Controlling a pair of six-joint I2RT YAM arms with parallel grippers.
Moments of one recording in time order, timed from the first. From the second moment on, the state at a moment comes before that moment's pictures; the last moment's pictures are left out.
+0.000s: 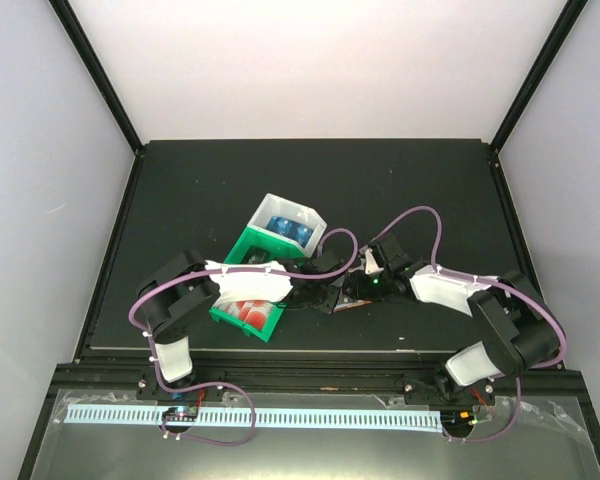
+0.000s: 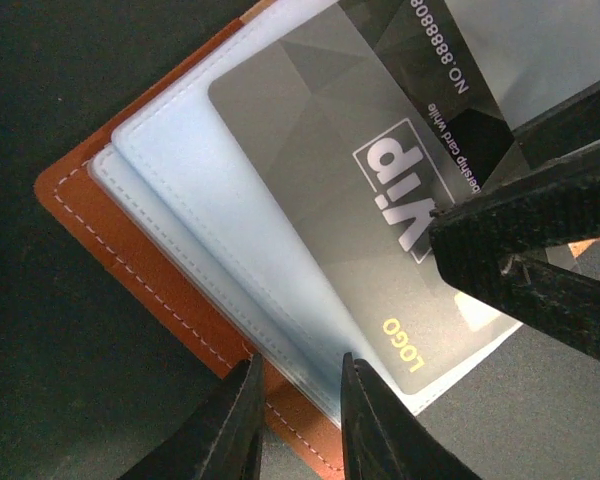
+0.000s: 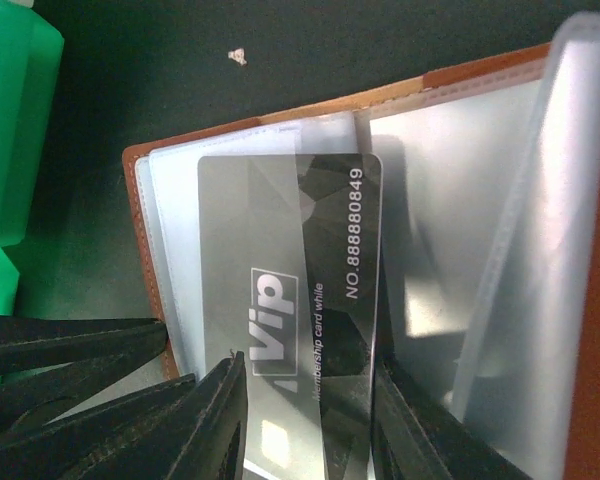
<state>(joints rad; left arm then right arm) -1.02 1.82 1.06 -0.39 -0.02 -0.63 0.55 1.48 0.60 -0.19 -0.38 0.57</state>
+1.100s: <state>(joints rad) -1.01 1.77 1.06 -0.42 -0.14 -0.67 0.59 1.50 0.68 -0.26 -0.16 0.53</state>
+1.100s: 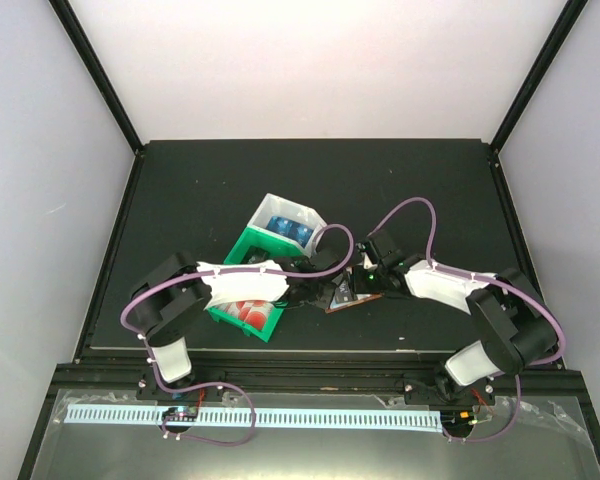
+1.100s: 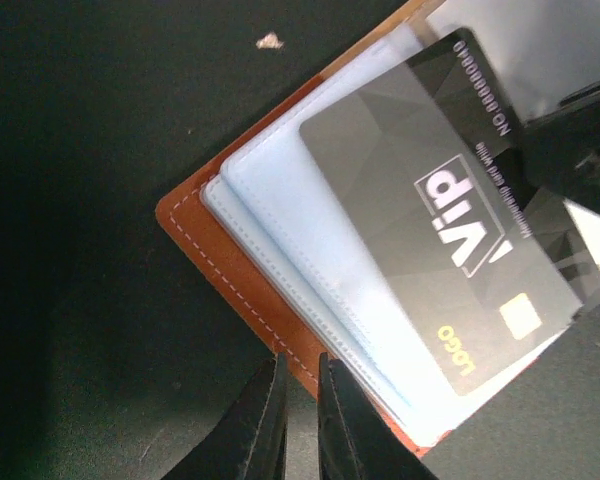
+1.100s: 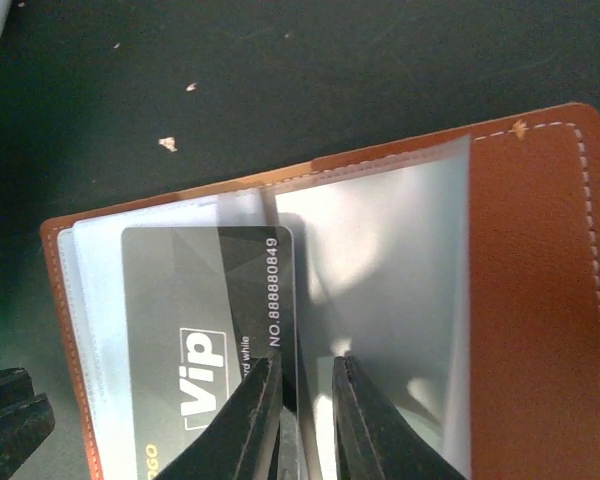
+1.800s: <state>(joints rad) -0.99 1.81 1.06 -0.42 -0.10 -0.67 0.64 1.54 0.72 -0.28 -0.08 0.52</state>
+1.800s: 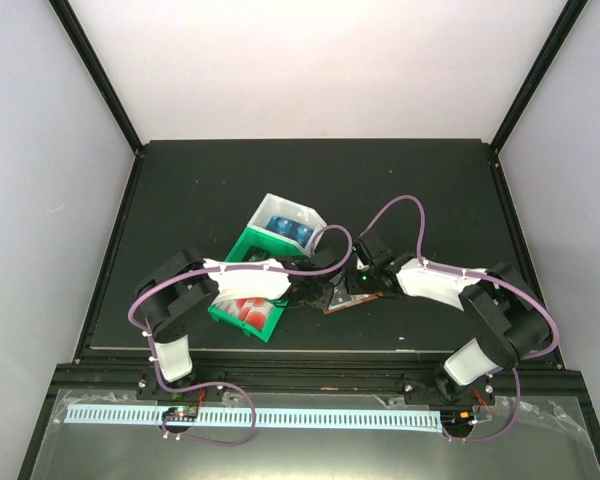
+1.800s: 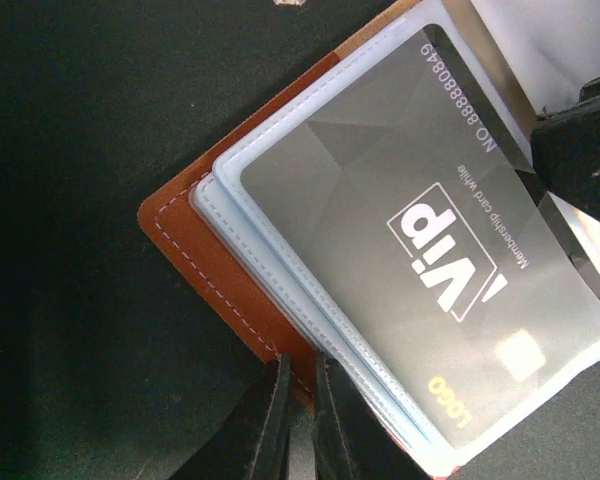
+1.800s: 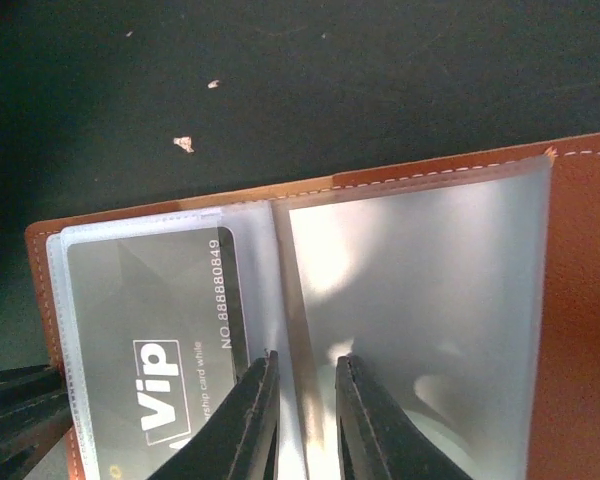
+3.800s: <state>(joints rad) -0.92 1.72 0.88 -0.06 0.17 -0.79 0.65 1.49 0.64 -0.26 -0.12 0.60</state>
